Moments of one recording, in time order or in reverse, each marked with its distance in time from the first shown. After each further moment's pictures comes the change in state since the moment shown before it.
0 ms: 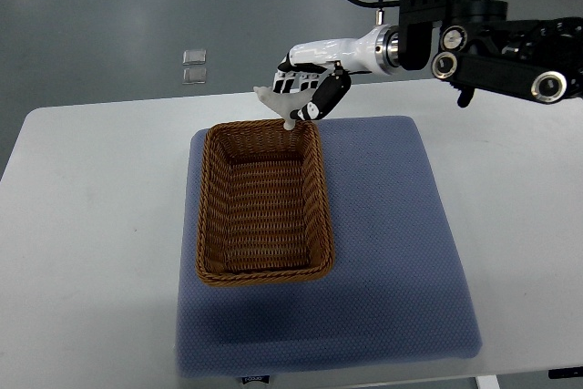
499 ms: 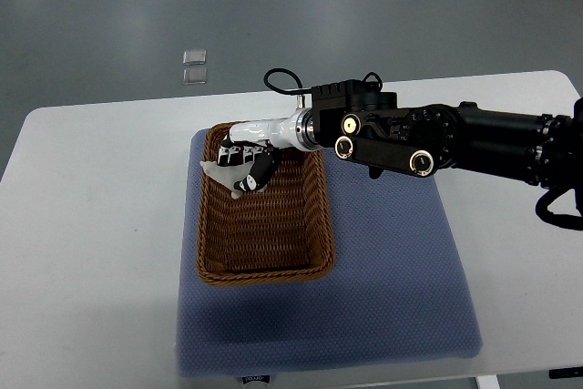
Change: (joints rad) left arm 0.000 0.000 -0.001 0.004 0.000 0.000 0.000; right arm -0.167 0.284 -0.004 -0.205 -0.015 -0.033 0.000
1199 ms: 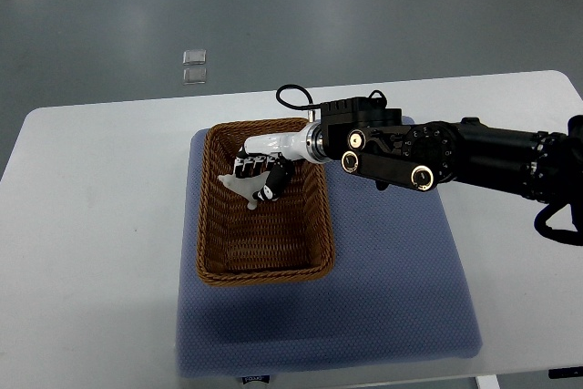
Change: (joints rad) left arm 0.000 0.000 0.000 0.003 0.000 0.000 0.000; right arm -0.048 0.003 -0.003 -0.035 -0.047 0.003 -0.003
